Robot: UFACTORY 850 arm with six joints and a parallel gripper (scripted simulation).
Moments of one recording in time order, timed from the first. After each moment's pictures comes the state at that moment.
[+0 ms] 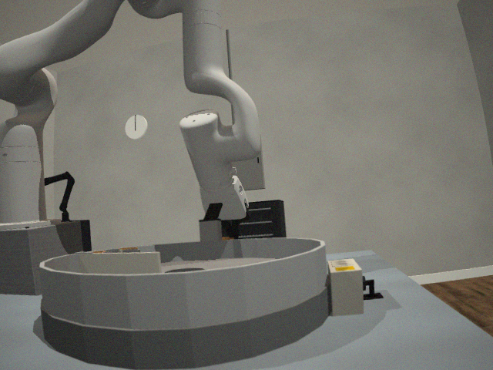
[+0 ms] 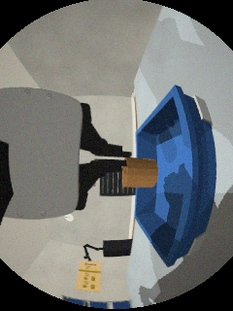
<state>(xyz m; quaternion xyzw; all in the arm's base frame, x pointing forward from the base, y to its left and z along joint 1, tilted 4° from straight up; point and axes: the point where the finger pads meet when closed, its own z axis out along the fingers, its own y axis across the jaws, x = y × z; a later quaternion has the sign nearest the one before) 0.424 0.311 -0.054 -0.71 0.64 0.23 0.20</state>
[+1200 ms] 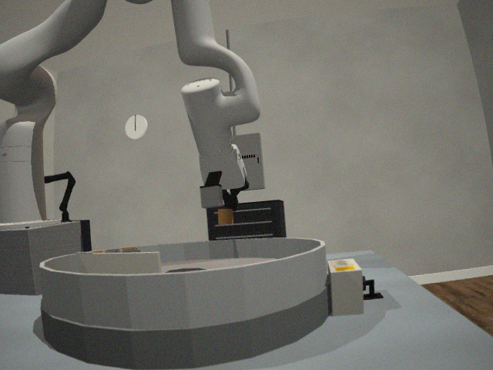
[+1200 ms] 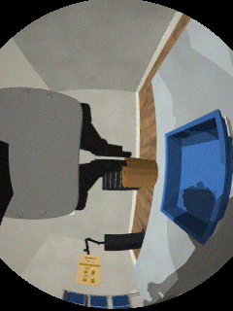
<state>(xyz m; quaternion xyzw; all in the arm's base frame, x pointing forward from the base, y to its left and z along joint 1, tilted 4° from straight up) 0.422 0.316 0.018 -0.73 0.61 0.23 0.20</state>
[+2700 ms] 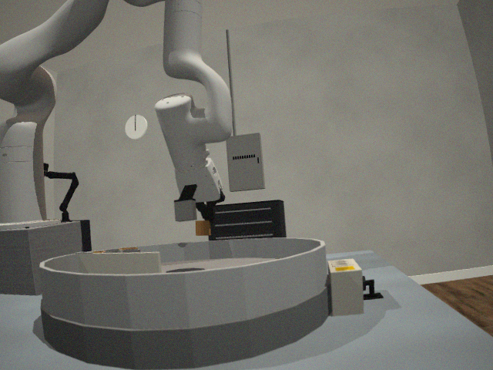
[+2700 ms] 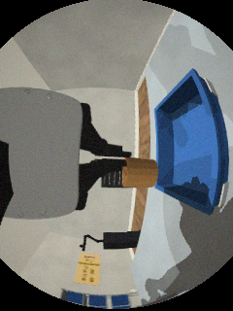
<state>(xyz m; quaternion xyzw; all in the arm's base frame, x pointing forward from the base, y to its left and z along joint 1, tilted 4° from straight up) 0.362 0.302 -0.007 -0.73 0.61 0.23 0.20</state>
